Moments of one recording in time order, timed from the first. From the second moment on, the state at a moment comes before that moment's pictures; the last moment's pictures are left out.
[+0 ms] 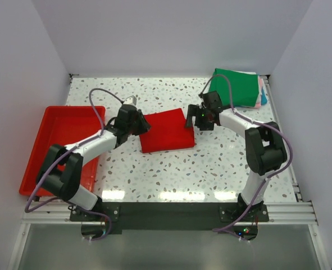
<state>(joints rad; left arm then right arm) -0.42 1.52 0.88 0.01 0.00 -0.70 0.33 1.82 1.23 -0.38 -0.18 0.43</state>
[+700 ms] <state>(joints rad) -0.56 1.61 0.83 -0.04 -0.07 -0.69 0.47 1.95 1.28 -0.29 -0.14 0.41</state>
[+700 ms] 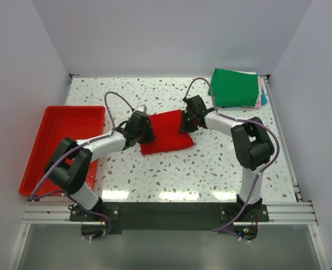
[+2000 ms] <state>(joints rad) -0.50 1.30 1.08 -0.39 0.01 -0.49 0.26 2.40 2.49 -0.77 0.32 -0.18</state>
